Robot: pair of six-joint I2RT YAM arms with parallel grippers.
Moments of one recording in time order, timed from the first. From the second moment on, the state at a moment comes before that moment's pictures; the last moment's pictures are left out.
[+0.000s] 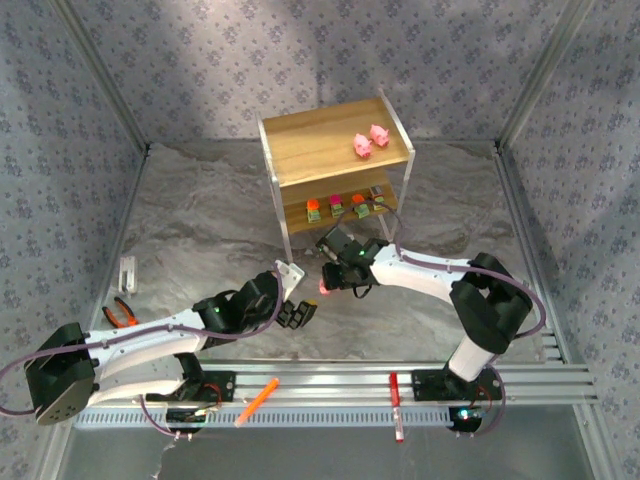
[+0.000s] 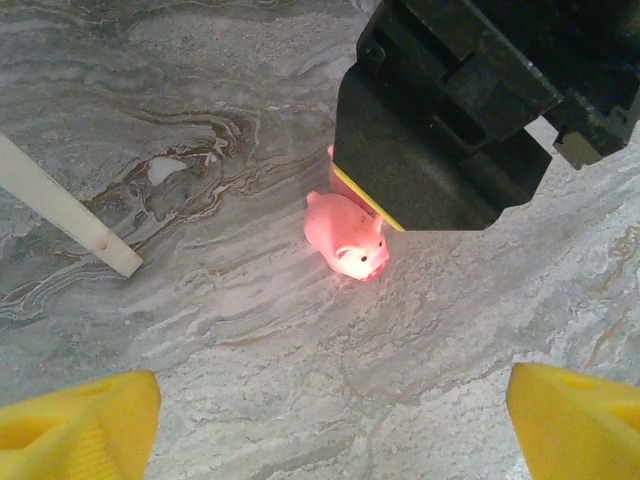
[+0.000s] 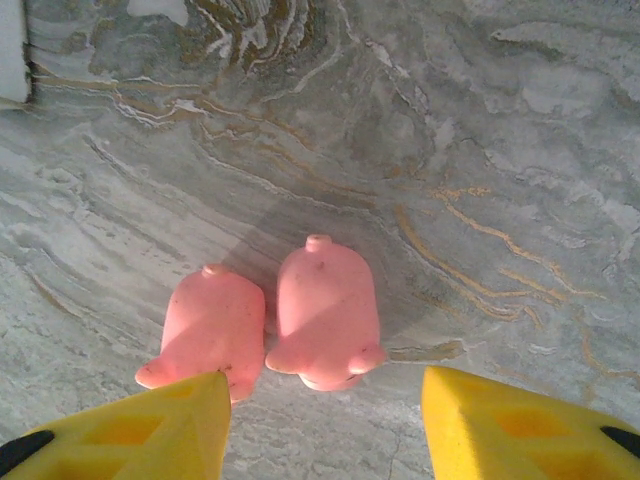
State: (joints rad) left arm -1.04 1.03 0.46 -0.08 -0.21 -0.24; right arm 0.86 1.65 1.04 -0.57 0.14 0.63
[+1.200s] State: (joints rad) left arm -1.04 1.03 0.46 -0.08 -0.21 -0.24; right arm 0.85 1.70 1.03 -0.53 0.12 0.64
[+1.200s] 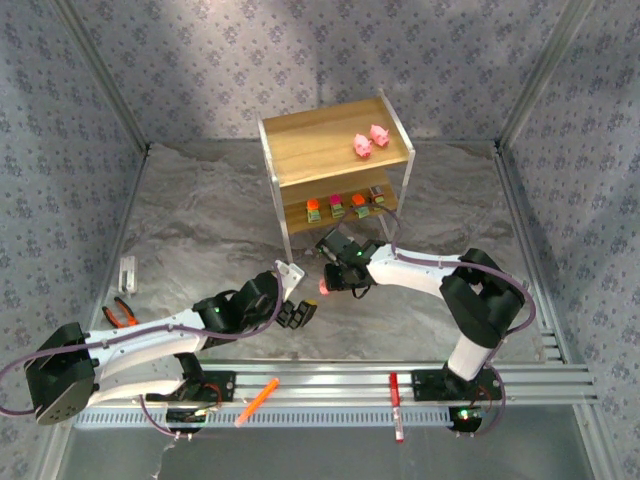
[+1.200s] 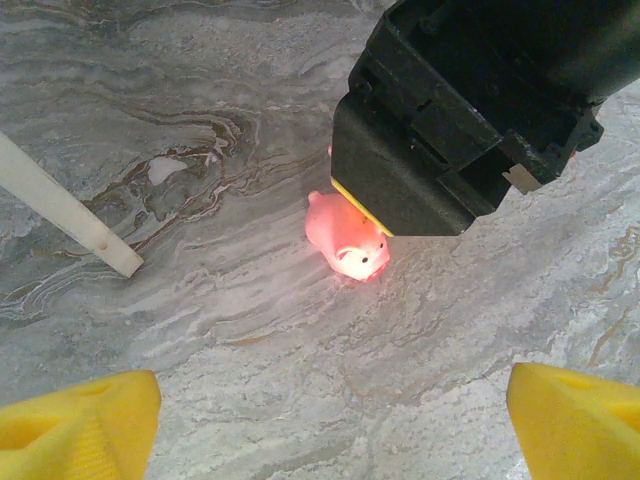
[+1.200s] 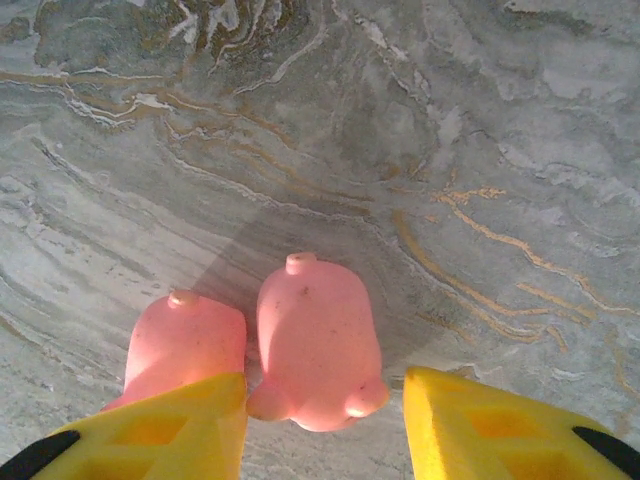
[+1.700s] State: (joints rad) left arm -1.04 1.03 0.46 -0.08 -0.21 -0.24; right arm 0.84 1.70 1.03 -0.52 0.12 0.64
